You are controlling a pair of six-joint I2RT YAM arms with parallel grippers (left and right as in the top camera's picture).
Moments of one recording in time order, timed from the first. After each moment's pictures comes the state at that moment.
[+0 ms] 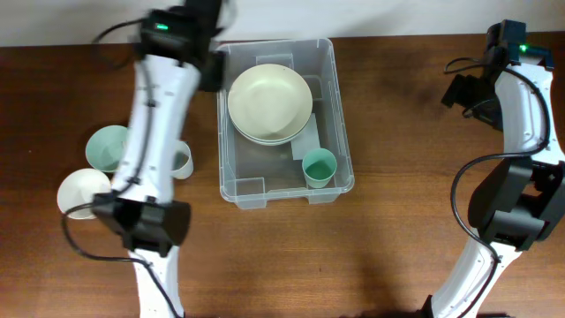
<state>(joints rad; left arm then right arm) -0.20 2.20 2.57 -1.59 -0.25 -0.18 -0.27 2.16 2.01 -1.19 0.16 0.34</state>
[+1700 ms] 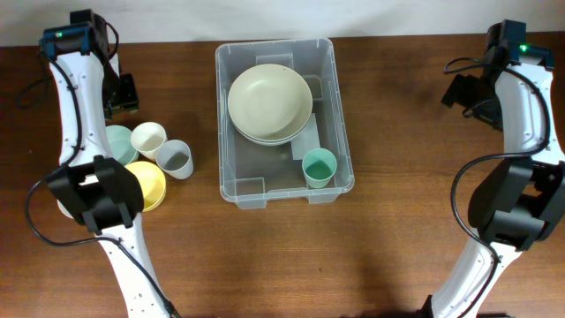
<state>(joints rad) 0.20 2.45 2.57 -1.59 -0.10 -0.07 -0.27 2.16 2.01 -1.19 0.16 0.34</state>
